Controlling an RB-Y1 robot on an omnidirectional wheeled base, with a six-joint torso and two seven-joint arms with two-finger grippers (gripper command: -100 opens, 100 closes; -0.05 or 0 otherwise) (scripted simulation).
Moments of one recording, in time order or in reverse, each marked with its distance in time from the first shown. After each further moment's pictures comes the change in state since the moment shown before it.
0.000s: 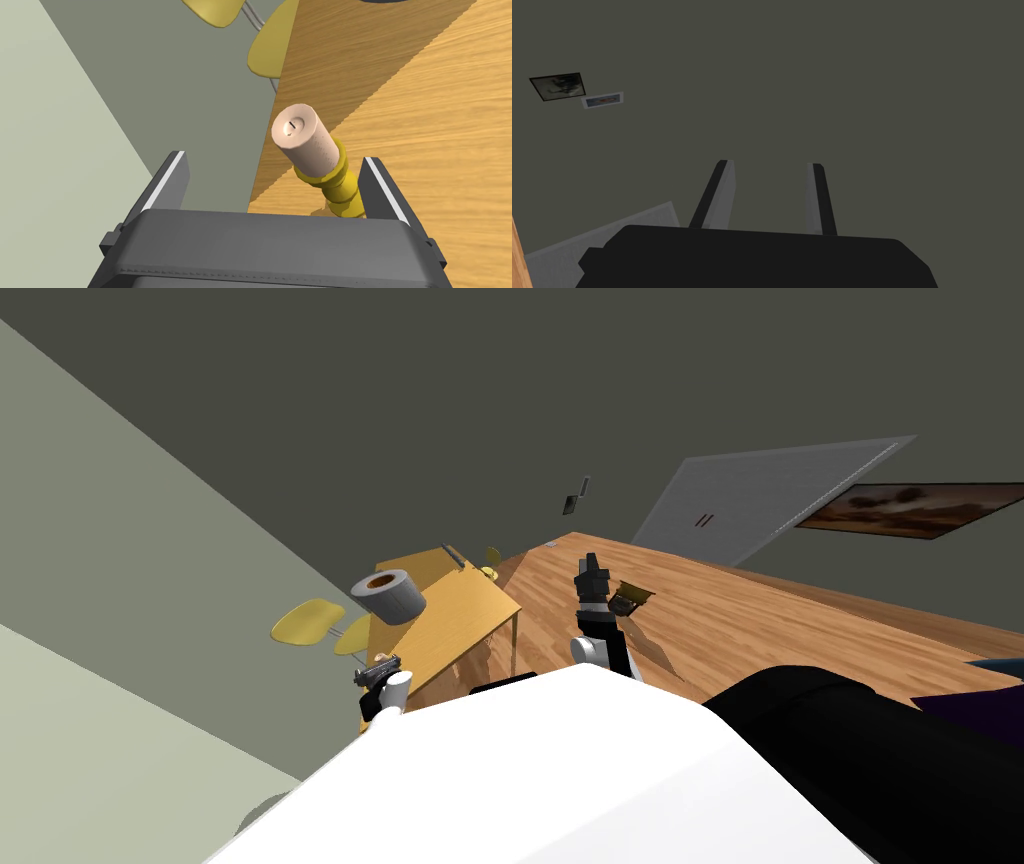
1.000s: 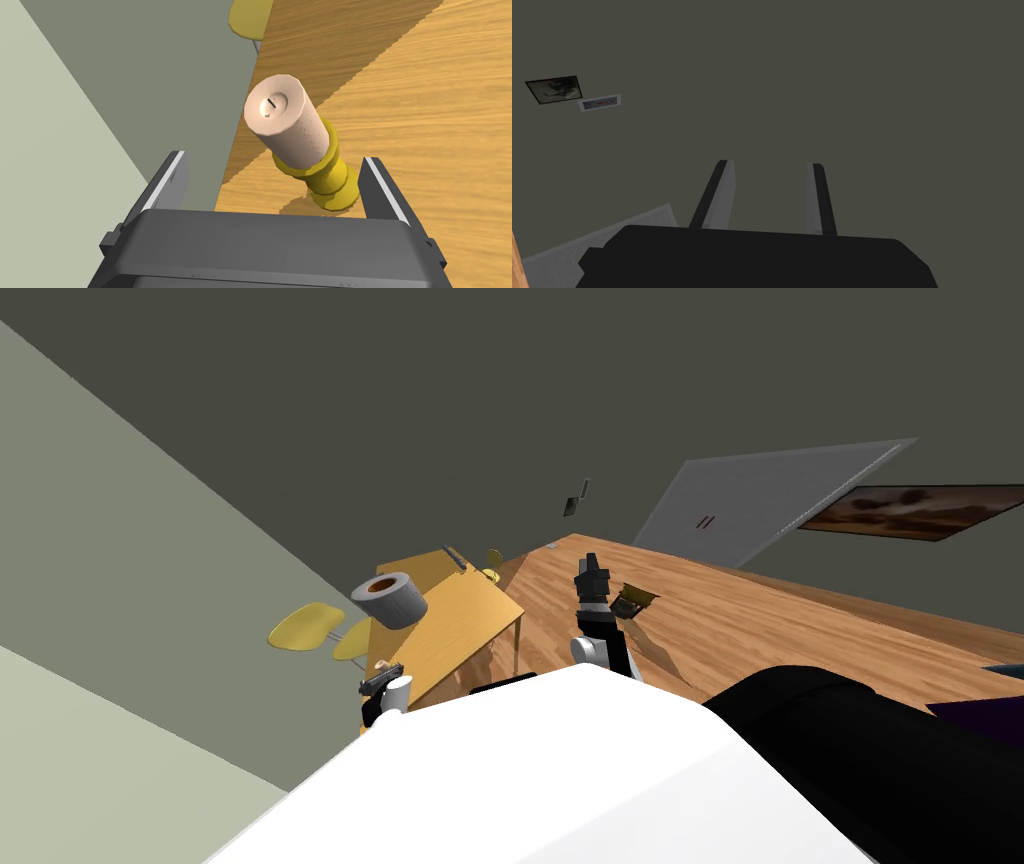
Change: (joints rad) left arm -0.025 0.006 0.035 0.117 0.045 0.037 0.037; right arm 0.000 0.000 0.000 0.000 0.000 0.000 0.000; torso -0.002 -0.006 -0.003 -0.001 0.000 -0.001
